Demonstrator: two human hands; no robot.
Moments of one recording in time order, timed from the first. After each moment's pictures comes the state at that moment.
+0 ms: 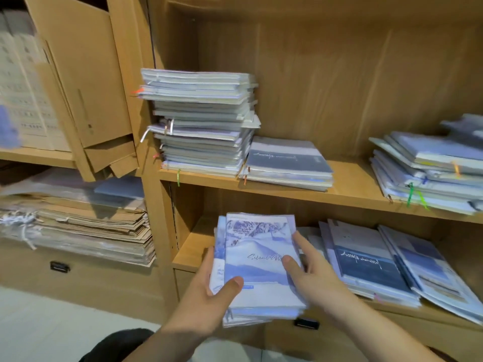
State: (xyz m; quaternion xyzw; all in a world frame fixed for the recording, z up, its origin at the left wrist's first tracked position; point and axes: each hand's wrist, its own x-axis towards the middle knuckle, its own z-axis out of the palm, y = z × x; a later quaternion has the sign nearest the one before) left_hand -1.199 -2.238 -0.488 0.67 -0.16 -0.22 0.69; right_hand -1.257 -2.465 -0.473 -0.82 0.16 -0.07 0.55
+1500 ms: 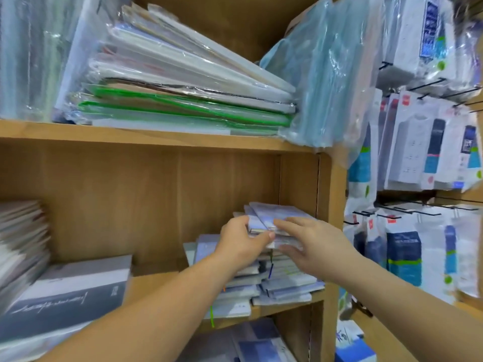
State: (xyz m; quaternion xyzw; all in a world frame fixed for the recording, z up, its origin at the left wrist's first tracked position) left_hand -1.261 -2.681 -0.225 0.68 -0.50 -0.02 0.54; right_hand -1.430 -2.780 -0.214 -0.92 0.23 -0.27 -0.13
